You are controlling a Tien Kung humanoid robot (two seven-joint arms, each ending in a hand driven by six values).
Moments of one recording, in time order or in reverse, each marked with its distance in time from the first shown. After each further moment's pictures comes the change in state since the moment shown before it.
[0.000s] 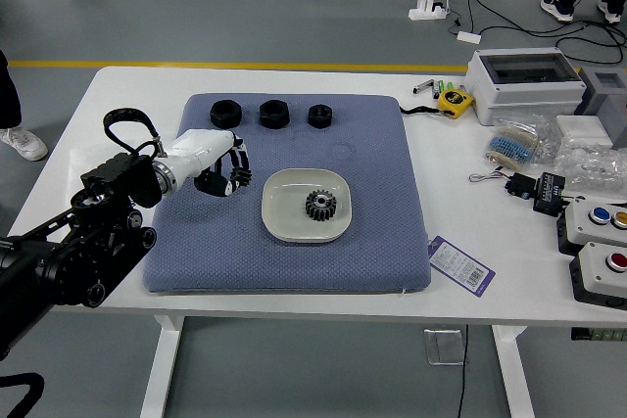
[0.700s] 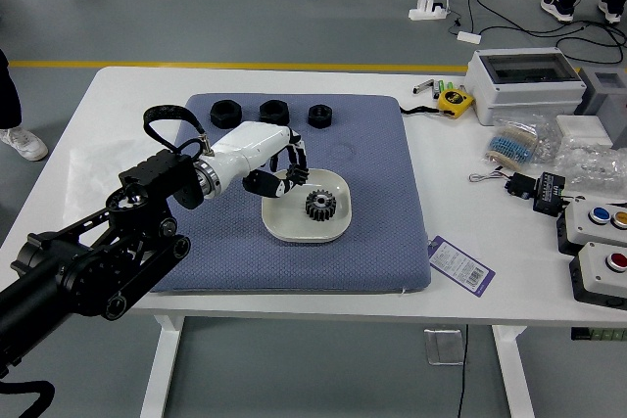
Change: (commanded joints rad) left arm -0.006 -0.022 0.102 -0.154 -0.044 0.014 0.010; right arm 0.001 -0.001 -0.001 0.000 0.000 0.000 -0.001
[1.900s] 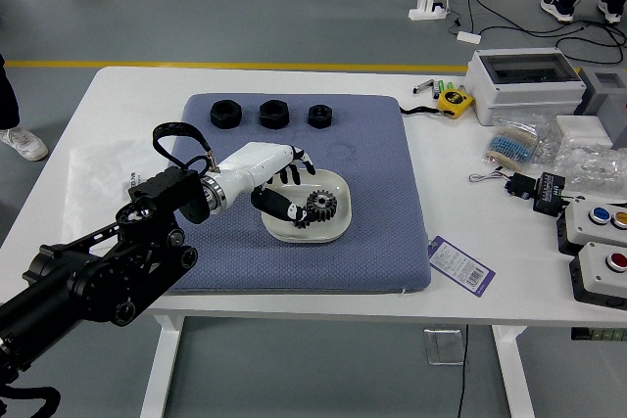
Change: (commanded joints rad) left arm 0.007 -0.025 0.024 0.055 -0.084 0.043 -0.022; right arm -0.012 0.001 0.002 0.001 0.000 -0.002 0.000
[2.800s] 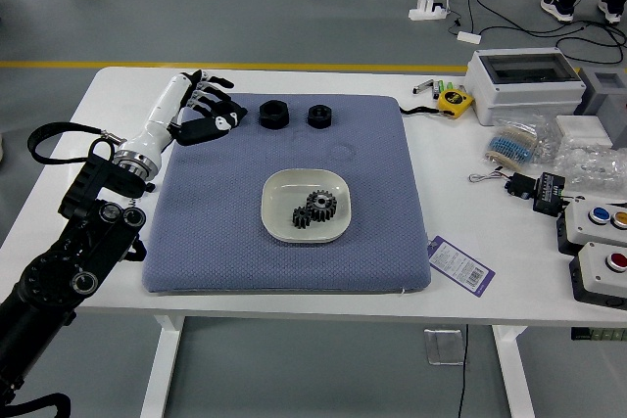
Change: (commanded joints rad) left arm 0.162 -0.036 -0.484 0.004 -0.406 0.129 -0.094; right arm 0.007 -0.001 -0.006 -0.002 0.010 0.003 0.005
